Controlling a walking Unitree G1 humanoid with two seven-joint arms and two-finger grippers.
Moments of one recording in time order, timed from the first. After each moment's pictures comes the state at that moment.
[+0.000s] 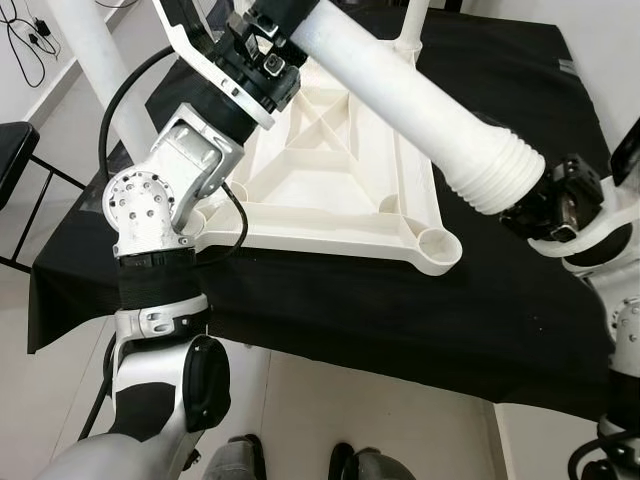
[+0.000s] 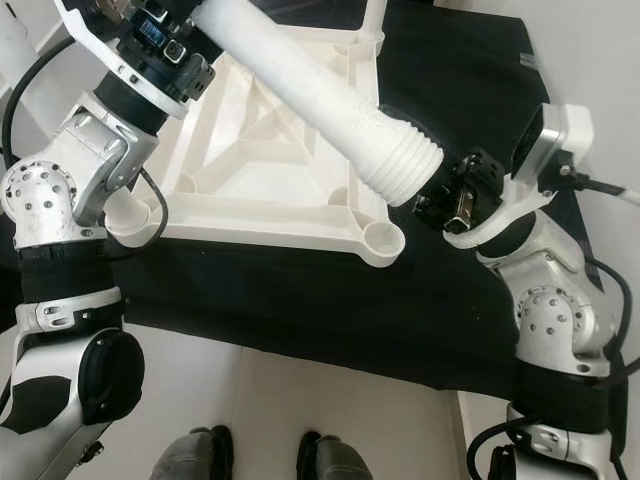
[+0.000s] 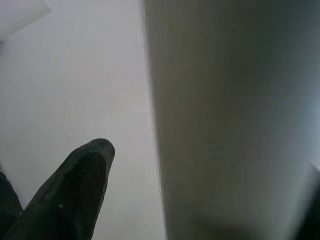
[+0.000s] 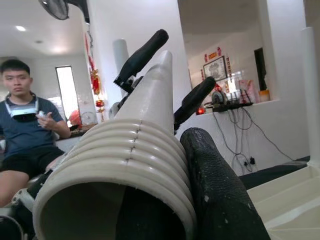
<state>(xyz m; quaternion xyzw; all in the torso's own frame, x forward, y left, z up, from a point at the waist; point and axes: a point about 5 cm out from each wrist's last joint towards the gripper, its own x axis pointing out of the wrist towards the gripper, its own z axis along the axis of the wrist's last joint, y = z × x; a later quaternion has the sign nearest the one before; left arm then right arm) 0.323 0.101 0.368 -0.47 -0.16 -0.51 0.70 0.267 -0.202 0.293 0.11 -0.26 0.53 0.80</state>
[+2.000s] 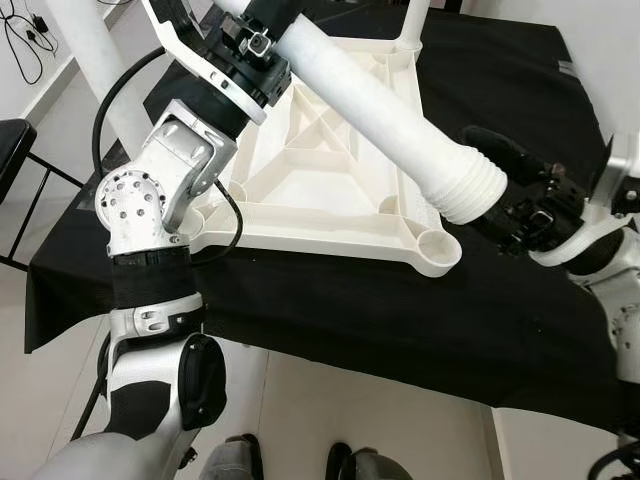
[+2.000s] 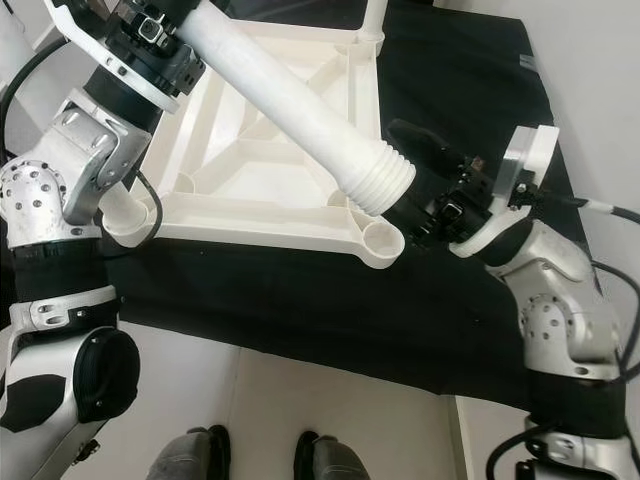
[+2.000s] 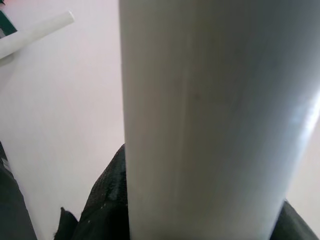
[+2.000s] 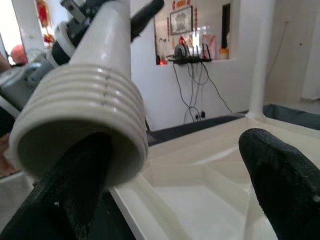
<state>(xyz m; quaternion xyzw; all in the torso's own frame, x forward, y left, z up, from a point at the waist) 0.326 0.114 0.370 -0.51 -0.17 -0.50 0.68 0.277 -0.225 0.270 -0.01 -0.18 0.45 0.87</state>
